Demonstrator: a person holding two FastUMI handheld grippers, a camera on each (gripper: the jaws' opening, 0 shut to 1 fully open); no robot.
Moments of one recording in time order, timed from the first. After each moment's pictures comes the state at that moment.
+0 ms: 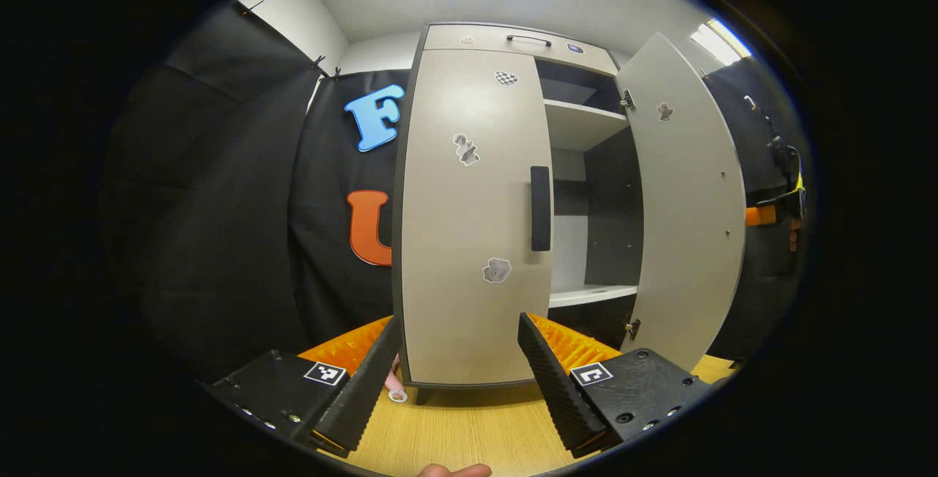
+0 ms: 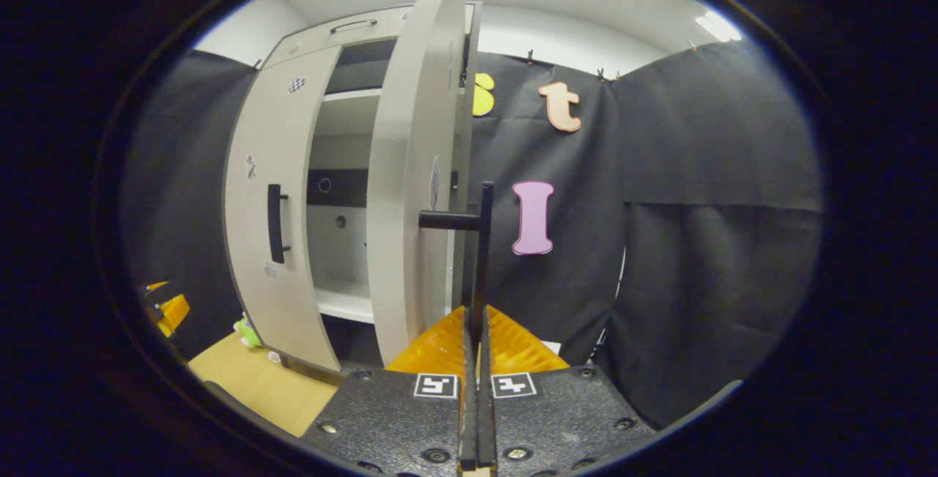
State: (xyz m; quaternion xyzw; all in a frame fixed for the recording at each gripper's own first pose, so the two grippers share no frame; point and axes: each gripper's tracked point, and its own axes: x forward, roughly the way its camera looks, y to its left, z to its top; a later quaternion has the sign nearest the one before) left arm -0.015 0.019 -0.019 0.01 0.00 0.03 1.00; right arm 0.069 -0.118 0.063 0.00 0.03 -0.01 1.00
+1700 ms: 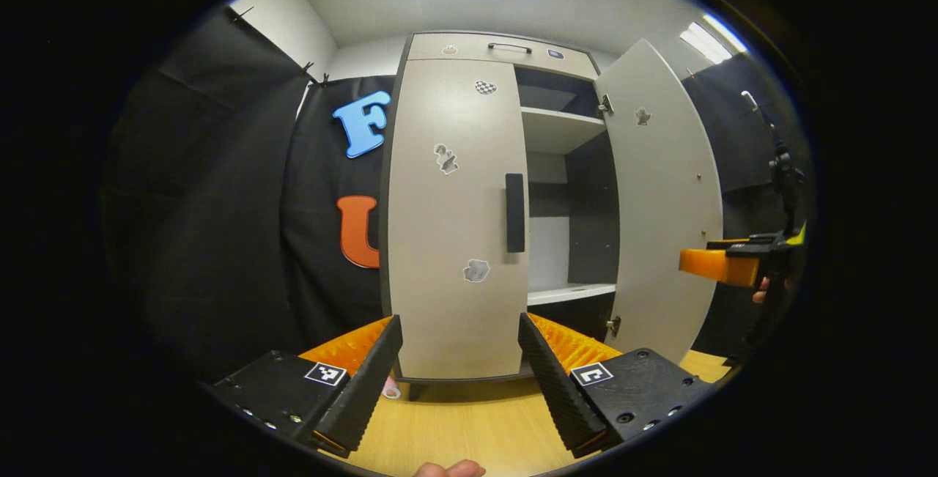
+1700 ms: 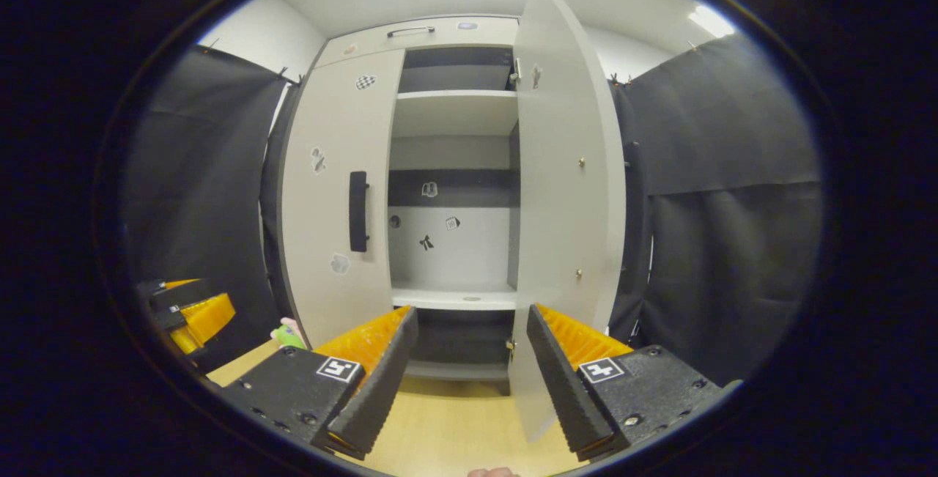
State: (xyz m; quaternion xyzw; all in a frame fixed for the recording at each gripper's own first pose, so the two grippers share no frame) left arm -0.038 -0.013 -0.004 0.01 -0.01 -0.01 1.00; right arm 0.017 -0.011 0.012 0.00 0.00 0.01 1.00
